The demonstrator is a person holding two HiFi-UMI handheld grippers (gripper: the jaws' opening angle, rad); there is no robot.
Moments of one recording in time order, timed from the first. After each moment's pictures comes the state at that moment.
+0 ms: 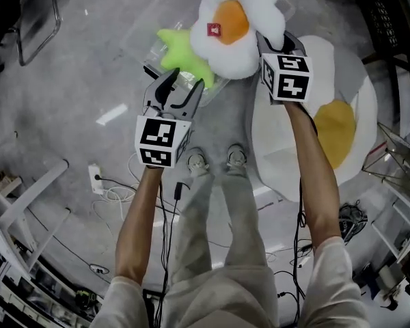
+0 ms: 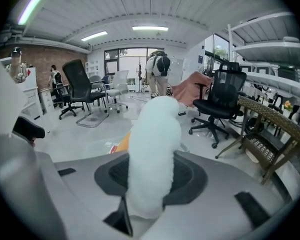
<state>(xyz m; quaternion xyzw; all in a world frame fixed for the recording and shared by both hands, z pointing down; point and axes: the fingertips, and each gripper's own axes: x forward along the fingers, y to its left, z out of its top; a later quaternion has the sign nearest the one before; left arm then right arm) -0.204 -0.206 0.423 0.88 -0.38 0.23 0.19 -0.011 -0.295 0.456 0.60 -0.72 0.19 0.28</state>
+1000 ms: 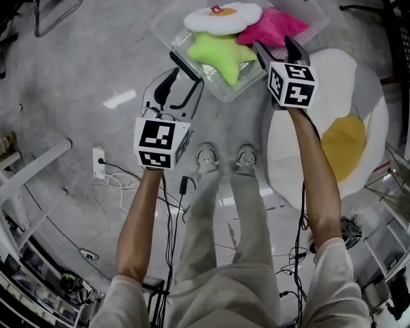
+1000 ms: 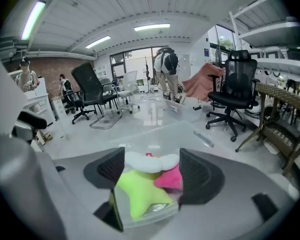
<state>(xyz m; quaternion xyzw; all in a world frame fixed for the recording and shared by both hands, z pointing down) -0.301 -0.197 0.435 0.85 -0.44 0.23 0.20 -0.103 -0.289 0.508 0.56 -0.76 0.23 0.25</state>
